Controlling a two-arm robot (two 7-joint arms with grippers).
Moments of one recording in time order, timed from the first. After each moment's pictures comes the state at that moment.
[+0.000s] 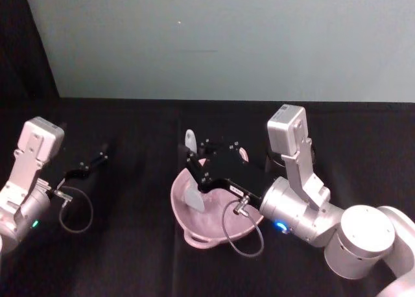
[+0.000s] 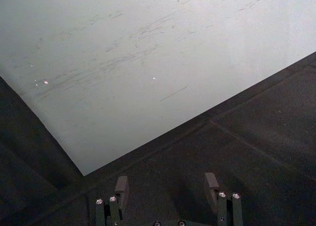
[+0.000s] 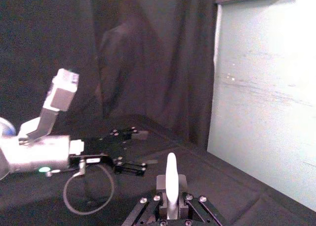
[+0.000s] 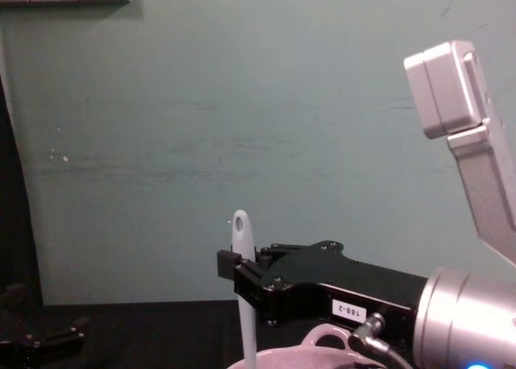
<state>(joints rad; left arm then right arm) -0.20 0.60 0.45 -1.41 -0.25 -0.12 0.03 0.25 0.29 -0.50 -1.54 0.28 -0.05 0.46</state>
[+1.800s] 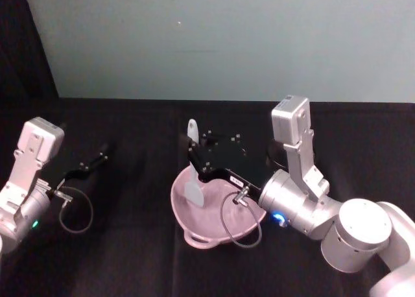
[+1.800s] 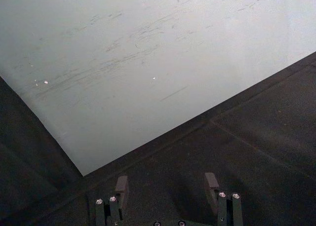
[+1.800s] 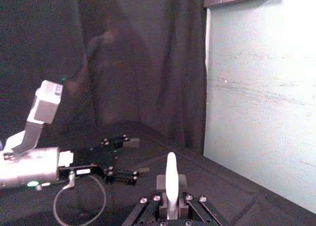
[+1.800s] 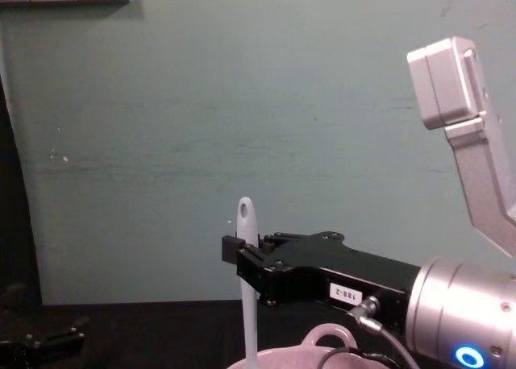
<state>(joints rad) -0.20 0.60 0.45 -1.41 -0.25 -0.12 0.03 0.27 0.27 -0.48 -1.51 0.31 -0.05 0.45</state>
